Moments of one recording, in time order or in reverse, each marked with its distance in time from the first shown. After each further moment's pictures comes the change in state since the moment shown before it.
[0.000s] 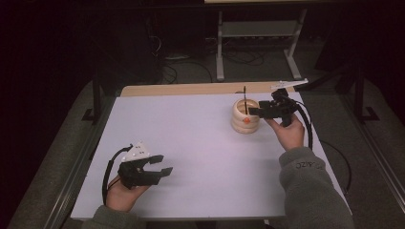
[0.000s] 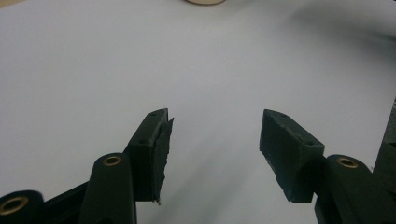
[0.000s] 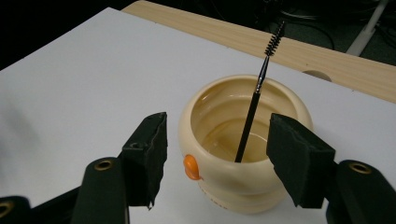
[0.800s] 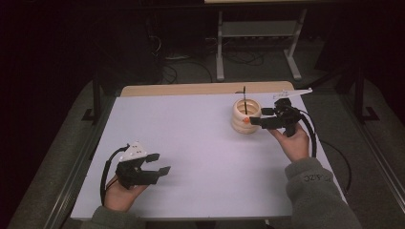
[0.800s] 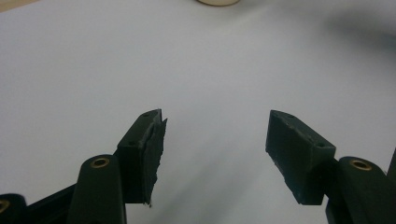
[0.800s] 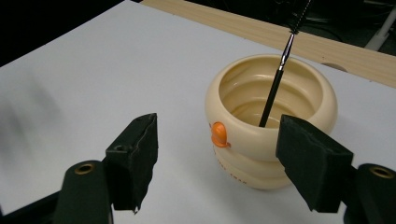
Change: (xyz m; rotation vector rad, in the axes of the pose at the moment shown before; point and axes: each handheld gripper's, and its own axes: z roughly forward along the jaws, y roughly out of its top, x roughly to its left) left arm 0.004 -0.003 -0.002 -0.008 0.036 -0.014; right arm 0.015 -0.021 -0.015 0.002 0.037 -0.026
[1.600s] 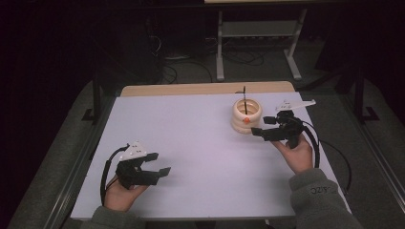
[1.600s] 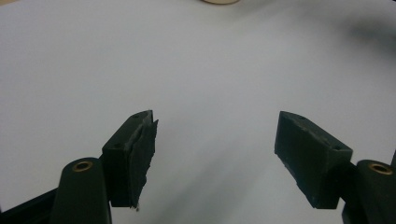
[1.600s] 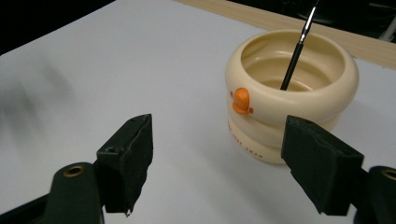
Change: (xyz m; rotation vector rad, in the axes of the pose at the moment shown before) left arm 0.003 -0.002 0.001 -0.006 -0.009 -0.018; right arm 0.013 -0.026 -0.010 -0.004 0.010 -0.042
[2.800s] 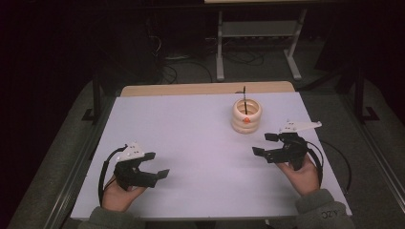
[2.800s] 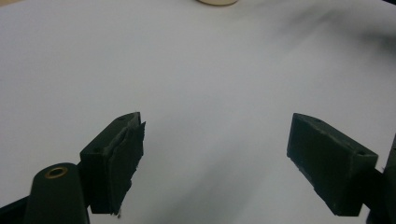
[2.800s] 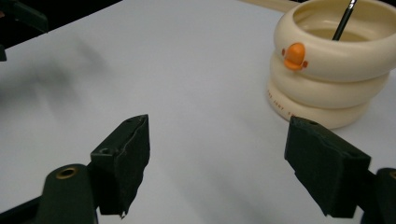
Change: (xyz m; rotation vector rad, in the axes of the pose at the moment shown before) left arm 0.003 -0.004 -0.002 0.003 -0.012 0.004; right arm 0.032 -0.042 -0.018 -0.026 0.043 -0.047
